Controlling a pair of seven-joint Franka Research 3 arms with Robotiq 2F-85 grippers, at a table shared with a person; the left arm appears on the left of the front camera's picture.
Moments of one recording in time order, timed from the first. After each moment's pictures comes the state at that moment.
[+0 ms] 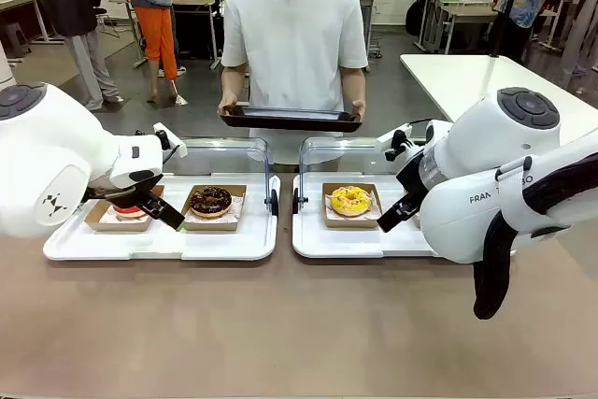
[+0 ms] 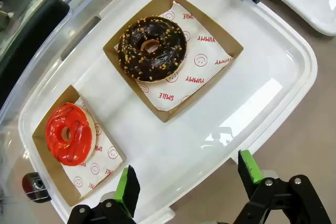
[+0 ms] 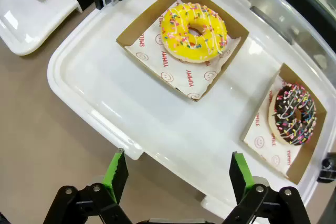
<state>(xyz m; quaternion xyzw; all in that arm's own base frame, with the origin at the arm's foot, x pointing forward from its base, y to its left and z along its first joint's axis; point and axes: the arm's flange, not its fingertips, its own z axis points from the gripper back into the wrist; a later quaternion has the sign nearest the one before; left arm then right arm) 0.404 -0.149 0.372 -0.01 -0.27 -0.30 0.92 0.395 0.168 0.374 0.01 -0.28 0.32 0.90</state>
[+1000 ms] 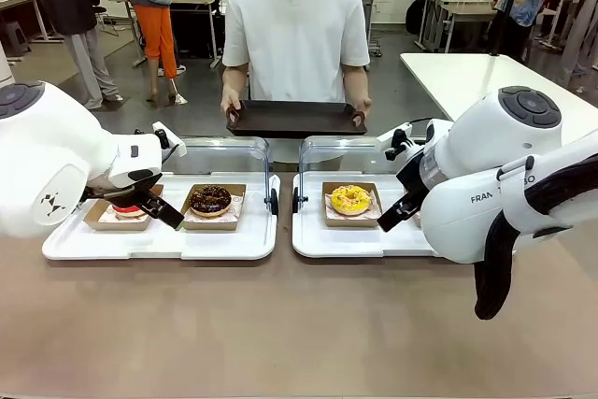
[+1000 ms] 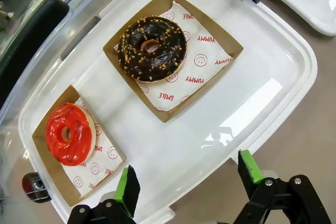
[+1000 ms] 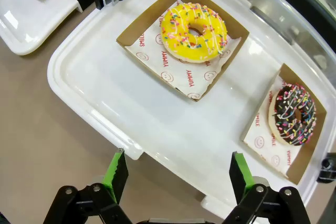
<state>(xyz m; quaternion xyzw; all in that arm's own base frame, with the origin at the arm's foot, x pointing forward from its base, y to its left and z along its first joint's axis) 0.404 -0.149 0.372 -0.01 -0.27 -0.30 0.92 0.395 0.168 0.374 0.01 -0.28 0.33 0.90</state>
